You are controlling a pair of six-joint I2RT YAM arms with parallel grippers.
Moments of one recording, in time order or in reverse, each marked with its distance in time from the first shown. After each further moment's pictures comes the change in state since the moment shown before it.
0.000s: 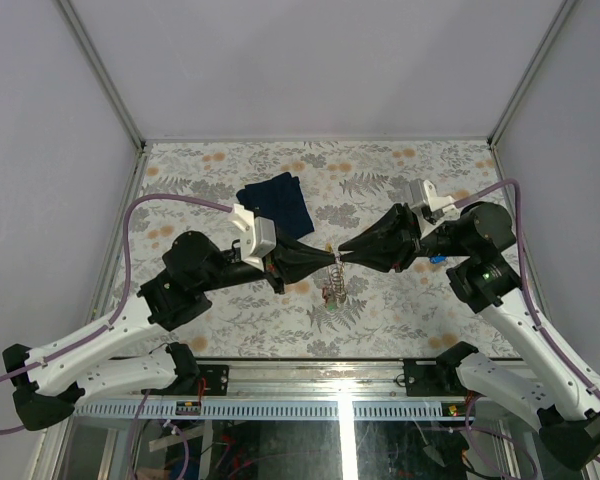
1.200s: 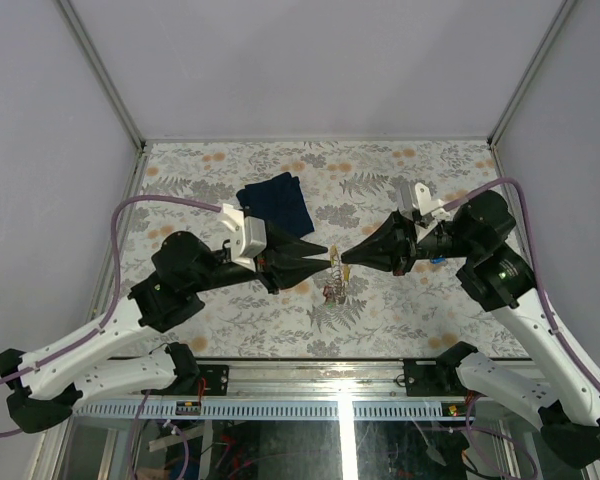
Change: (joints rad) left arm 0.000 -0.023 0.021 -0.032 0.004 0.010; right arm 0.025 0.007 0.130 -0.385 0.021 -0.235
